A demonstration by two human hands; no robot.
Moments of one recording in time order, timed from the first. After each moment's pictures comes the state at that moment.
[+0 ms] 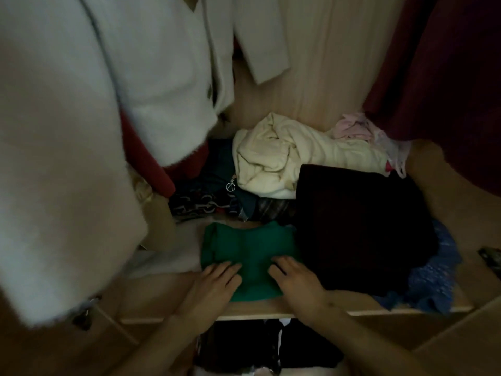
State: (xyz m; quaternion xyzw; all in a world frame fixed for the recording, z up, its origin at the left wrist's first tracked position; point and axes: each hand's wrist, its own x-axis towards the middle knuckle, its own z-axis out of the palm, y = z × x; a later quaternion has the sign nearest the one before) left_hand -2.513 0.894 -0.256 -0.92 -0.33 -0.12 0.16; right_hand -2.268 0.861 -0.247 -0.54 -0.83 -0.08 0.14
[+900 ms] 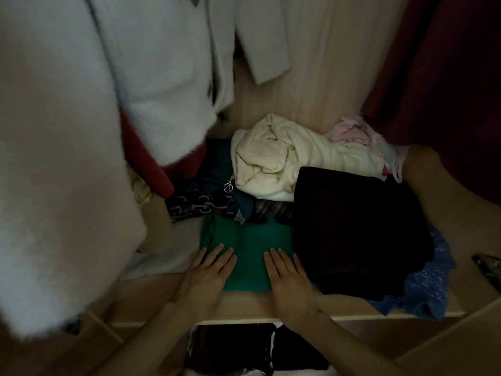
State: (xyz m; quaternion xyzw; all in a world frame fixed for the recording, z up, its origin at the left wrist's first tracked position) left_hand -2.516 0.917 -0.246 -0.90 -0.43 0.01 0.10; right_hand -2.283 0.865 -0.260 -0.63 -0.77 -0.05 0.07
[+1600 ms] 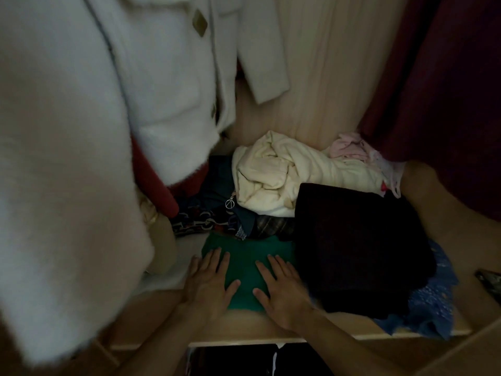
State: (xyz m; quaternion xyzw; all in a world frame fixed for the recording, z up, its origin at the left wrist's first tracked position) left_hand -2.494 0.936 -0.228 -0.81 -0.58 0.04 -0.01; right_hand -2.287 0.896 -0.243 -0.63 -0.77 0.05 0.05
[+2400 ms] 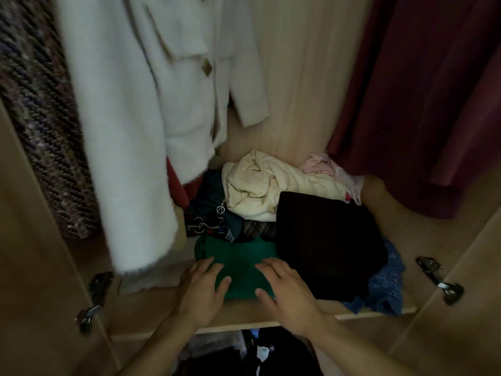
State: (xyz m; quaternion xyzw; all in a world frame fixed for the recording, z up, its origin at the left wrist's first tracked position) left_hand -2.508 0.864 -0.181 -0.80 -0.57 -0.17 -0.11; right_hand -2.286 0.805 -0.169 -0.57 -0.80 0.00 0.19
